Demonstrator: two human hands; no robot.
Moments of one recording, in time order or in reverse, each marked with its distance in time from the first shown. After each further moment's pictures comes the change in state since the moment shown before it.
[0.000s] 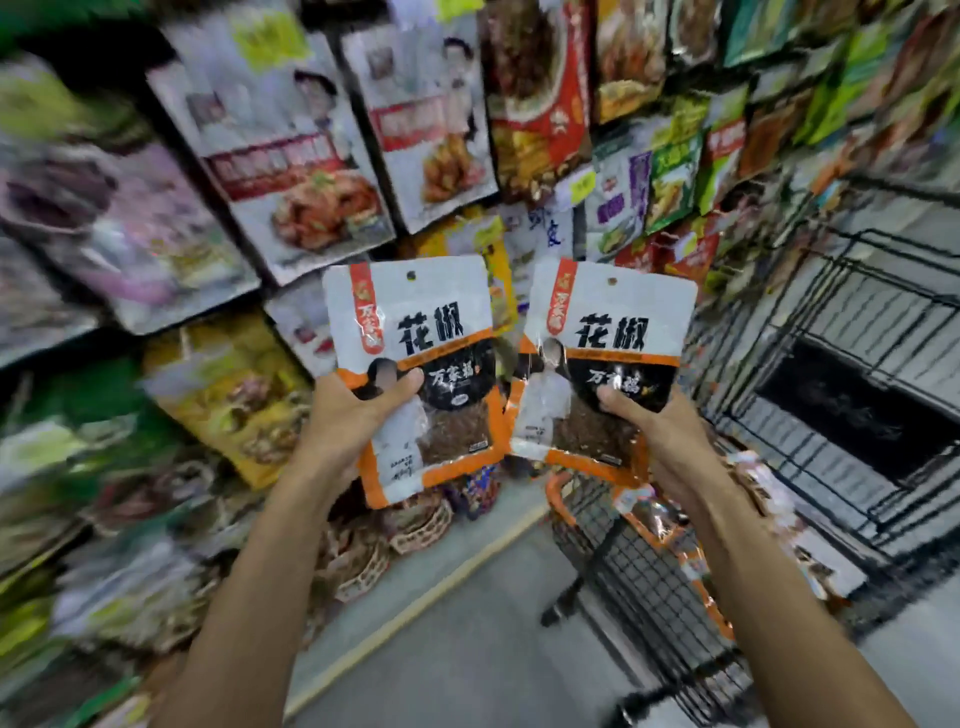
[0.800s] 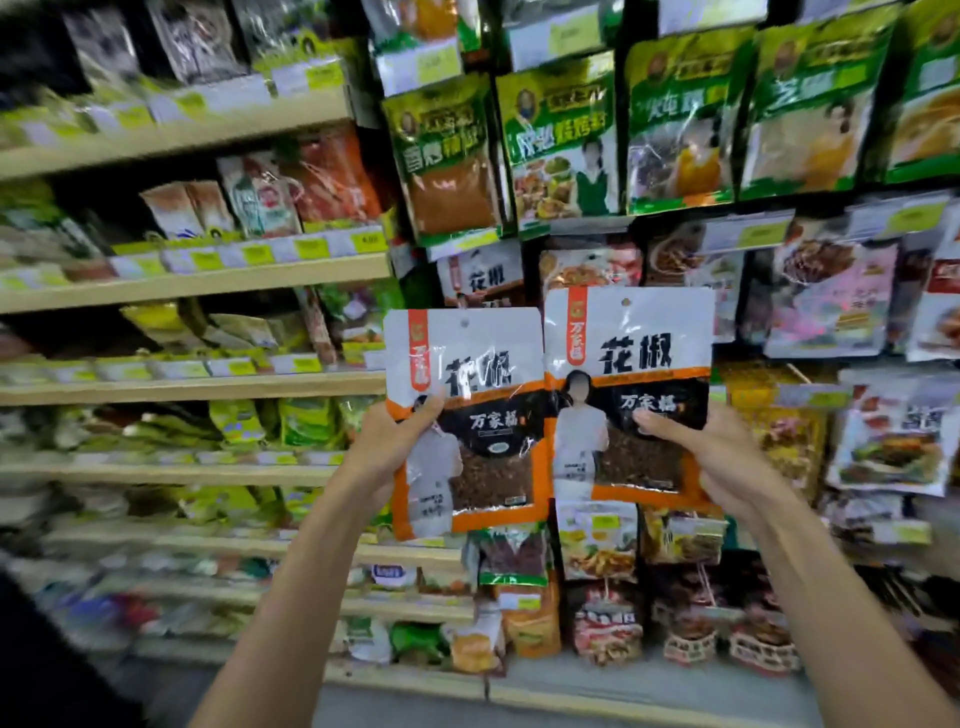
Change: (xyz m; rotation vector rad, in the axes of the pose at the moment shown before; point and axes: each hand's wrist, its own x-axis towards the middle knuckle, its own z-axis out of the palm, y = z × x) left_hand -0.344 0.069 -0.529 0.004 0.565 0.050; right_hand -0.334 0.002 0.467 -0.100 -0.919 -0.208
